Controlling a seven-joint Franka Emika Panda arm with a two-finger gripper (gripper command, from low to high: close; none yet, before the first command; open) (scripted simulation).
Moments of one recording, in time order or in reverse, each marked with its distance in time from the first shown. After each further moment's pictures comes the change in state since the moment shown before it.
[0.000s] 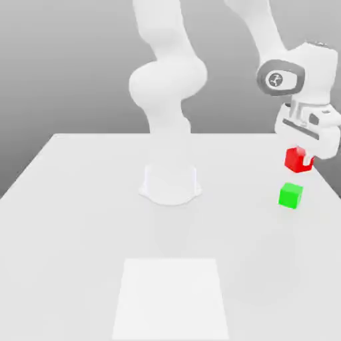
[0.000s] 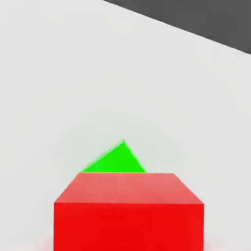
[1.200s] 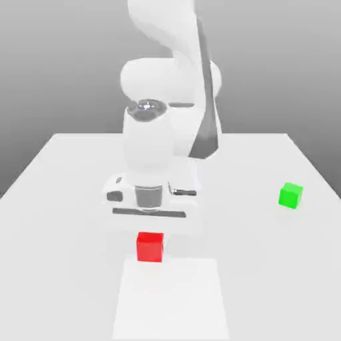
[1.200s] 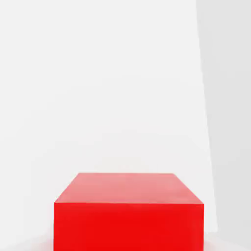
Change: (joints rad) arm -1.022 0.111 -0.558 -0.075 -0.189 0.170 0.614
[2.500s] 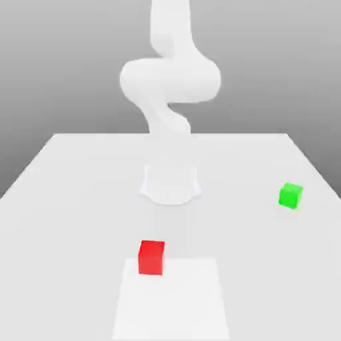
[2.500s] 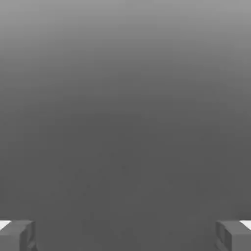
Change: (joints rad) arm 0.095 -0.646 0.014 0.580 -0.002 -0.503 0.035
